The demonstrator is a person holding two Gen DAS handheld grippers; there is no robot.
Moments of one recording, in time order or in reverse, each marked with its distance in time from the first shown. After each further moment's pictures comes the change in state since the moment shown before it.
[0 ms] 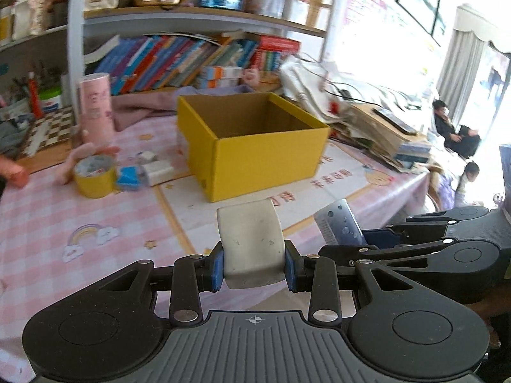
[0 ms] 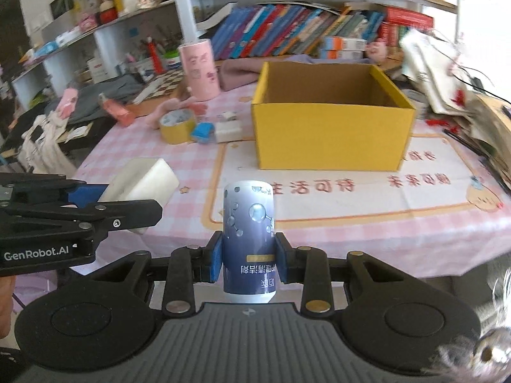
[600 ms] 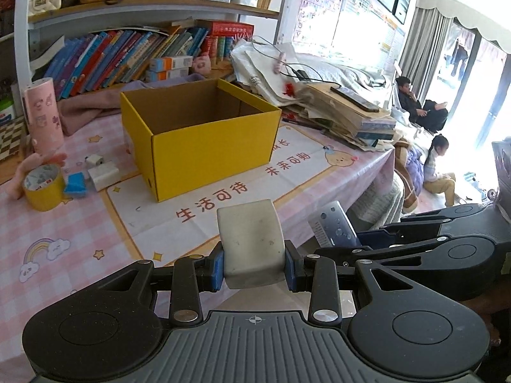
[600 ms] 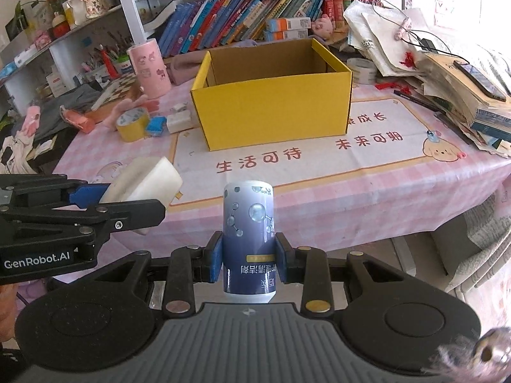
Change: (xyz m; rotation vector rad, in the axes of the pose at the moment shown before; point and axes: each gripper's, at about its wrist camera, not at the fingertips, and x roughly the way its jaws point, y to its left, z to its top) left arm 0.025 -0.031 0.008 0.085 0.056 -0.118; right arm -0.021 -0.033 -0.021 0.133 0.039 -0.099
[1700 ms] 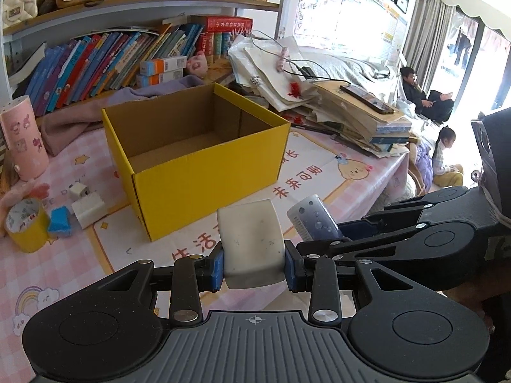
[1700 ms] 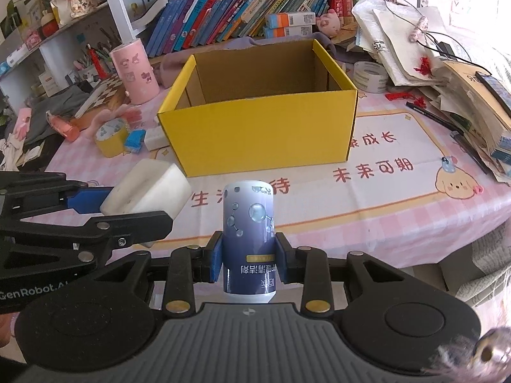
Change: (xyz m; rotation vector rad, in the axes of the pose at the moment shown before) left arm 0.059 0.004 0.055 0.028 0.032 0.023; right arm 0.055 -0.037 0.066 -0.027 0.041 0.030
